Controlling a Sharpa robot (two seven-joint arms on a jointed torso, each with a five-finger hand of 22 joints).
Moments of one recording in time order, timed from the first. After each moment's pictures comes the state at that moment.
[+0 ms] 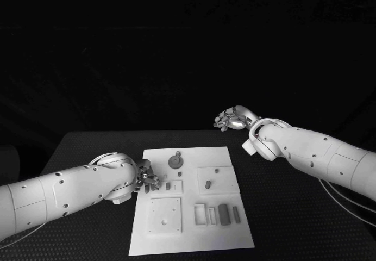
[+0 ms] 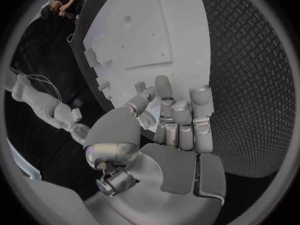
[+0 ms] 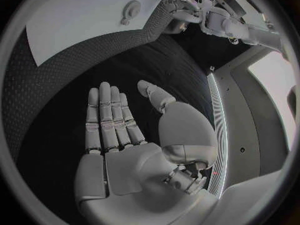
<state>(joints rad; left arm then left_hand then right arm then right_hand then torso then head) 1.30 -0.65 -0.23 1.33 -1.06 0.00 -0.54 0.88 0.06 0.58 -0.23 0.19 1.10 0.05 0.43 0.53 1.42 -0.07 0.54 0.57 1.25 -0.16 1.41 0.59 0.02 1.31 -0.24 0.76 1.31 1.27 -0.59 -0.04 0.97 -0.79 -0.28 0.19 0.98 -0.07 0.53 -0.26 0.37 0.79 0.20 0.25 0.57 0.84 0.14 0.64 0.30 0.89 0.09 0.64 0.55 0.24 0.68 0.20 0.56 1.15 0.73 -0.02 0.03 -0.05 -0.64</state>
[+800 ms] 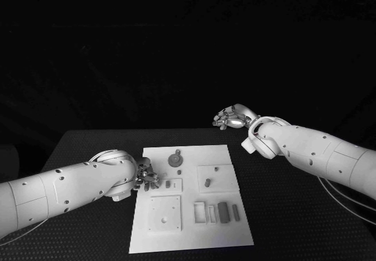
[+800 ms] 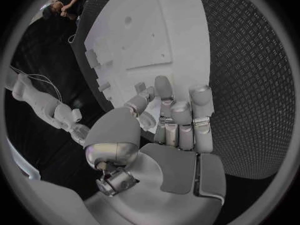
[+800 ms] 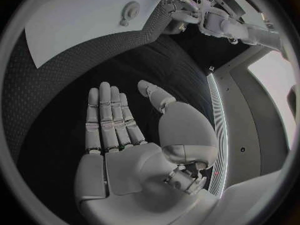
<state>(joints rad) 1.30 -0.64 -0.23 1.31 -1.06 0.03 -0.52 0.88 0.05 0.58 -0.23 0.20 1.11 0.05 0.44 0.53 1.42 -0.07 0.55 0.58 1.25 -0.16 1.42 0.59 0.02 1.31 -0.24 0.77 1.31 1.27 -0.59 -0.04 0.97 -0.78 -0.27 0.19 0.98 -0.07 0.52 -0.26 0.37 0.79 0.20 0.25 0.57 0.84 0.14 0.64 0.29 0.89 0.10 0.64 0.55 0.24 0.68 0.20 0.56 1.15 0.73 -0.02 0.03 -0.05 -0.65</state>
